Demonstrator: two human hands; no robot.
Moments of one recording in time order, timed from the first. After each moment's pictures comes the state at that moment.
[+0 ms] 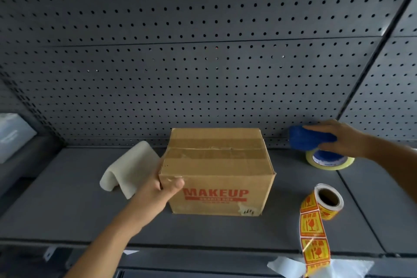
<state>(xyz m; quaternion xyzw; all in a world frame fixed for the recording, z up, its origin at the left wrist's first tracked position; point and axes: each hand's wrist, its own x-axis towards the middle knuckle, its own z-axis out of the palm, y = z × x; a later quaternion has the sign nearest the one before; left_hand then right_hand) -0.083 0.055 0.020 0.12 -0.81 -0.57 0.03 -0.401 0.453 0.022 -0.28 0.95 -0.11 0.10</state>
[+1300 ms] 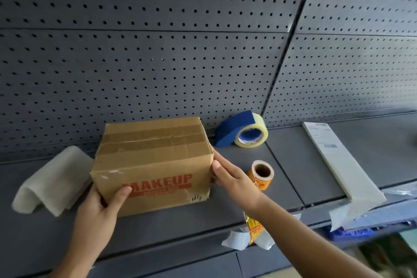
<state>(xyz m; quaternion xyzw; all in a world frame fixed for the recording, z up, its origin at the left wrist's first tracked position) -0.081 0.083 -0.021 0.25 -0.79 -0.54 0.14 -0.178 0.351 0.000 -0.19 0.72 -0.64 0.21</state>
